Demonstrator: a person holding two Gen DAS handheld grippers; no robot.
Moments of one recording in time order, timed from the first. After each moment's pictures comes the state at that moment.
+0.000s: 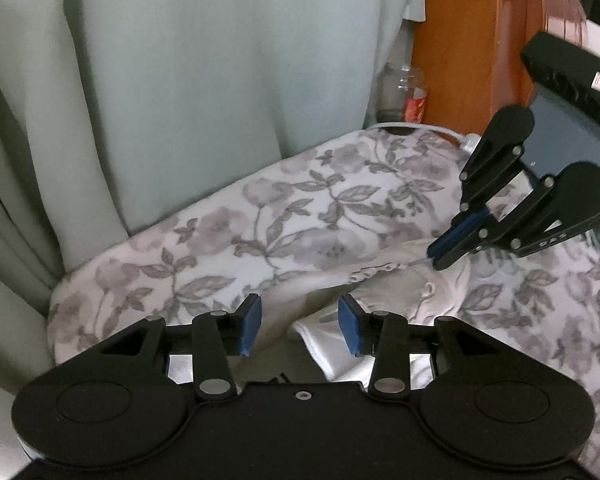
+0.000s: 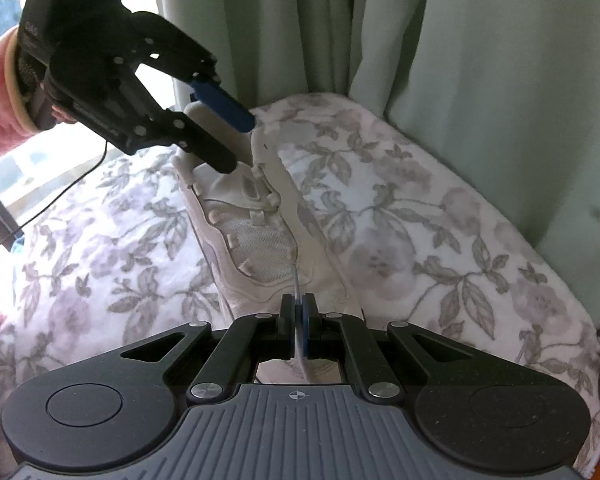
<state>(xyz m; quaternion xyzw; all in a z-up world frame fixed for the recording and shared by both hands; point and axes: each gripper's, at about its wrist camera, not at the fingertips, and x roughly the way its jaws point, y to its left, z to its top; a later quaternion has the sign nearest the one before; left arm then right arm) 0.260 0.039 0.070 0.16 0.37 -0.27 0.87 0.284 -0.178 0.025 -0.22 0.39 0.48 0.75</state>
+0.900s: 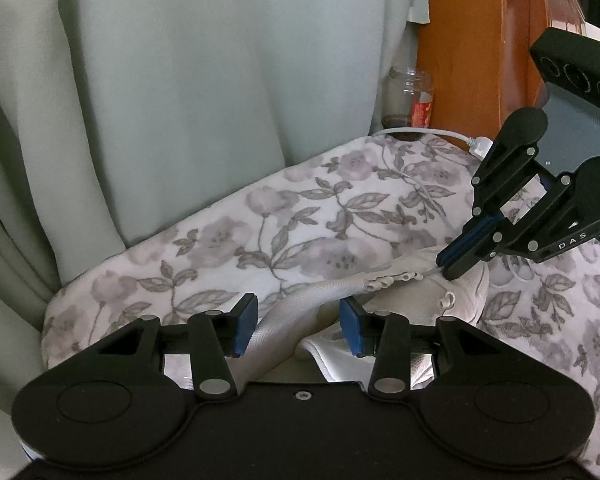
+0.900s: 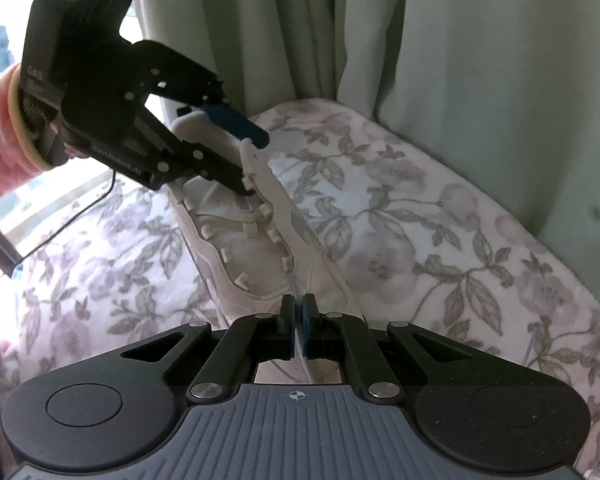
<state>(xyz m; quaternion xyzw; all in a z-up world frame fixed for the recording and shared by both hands) 0.270 0.038 0.052 0.15 0.35 -0.27 0.88 0.284 -0.178 0.021 -0.18 0.39 0.48 0.77</state>
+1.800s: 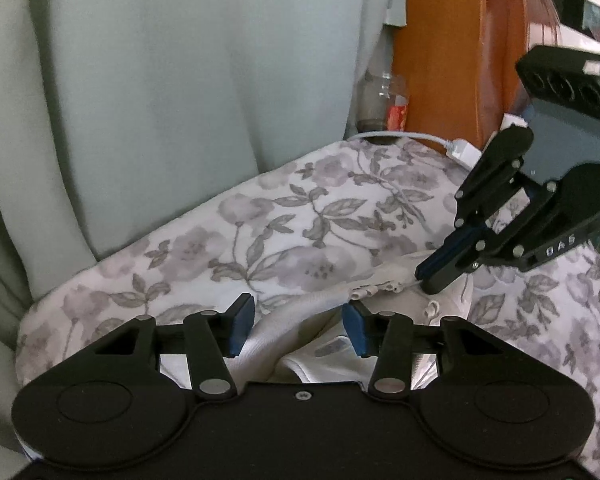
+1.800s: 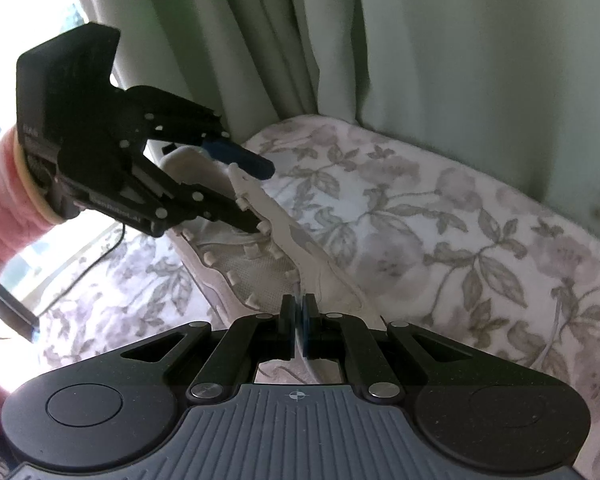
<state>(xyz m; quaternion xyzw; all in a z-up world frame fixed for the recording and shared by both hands) 0.280 0.035 0.041 0.14 0.35 -0.32 0.87 0.284 -0.185 0.012 -0.09 0.40 0.46 0.79</state>
